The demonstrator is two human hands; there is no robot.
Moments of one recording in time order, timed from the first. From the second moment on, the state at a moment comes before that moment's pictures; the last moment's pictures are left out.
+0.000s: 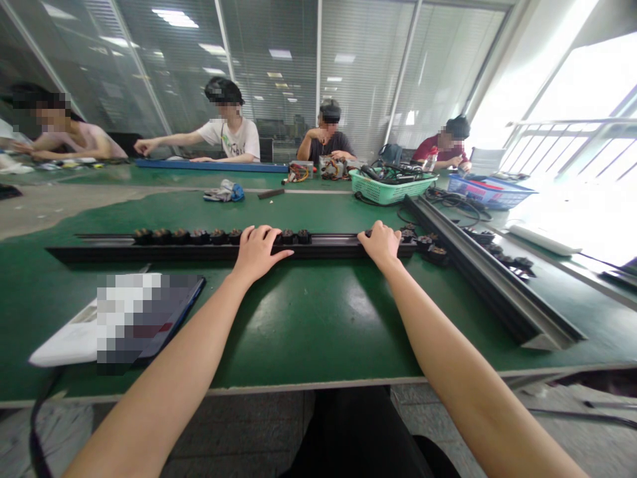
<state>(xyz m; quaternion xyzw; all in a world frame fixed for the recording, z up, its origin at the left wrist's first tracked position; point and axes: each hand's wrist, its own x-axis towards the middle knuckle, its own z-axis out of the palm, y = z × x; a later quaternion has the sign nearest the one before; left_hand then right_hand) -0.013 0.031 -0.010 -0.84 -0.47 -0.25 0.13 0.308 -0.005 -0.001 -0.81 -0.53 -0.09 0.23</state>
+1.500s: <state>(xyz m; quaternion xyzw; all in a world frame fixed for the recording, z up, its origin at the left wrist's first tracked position) -0.014 0.034 -0.012 -0.84 -0.47 -0.25 0.14 0.322 -0.006 -0.003 -0.80 -0.54 -0.09 0.23</state>
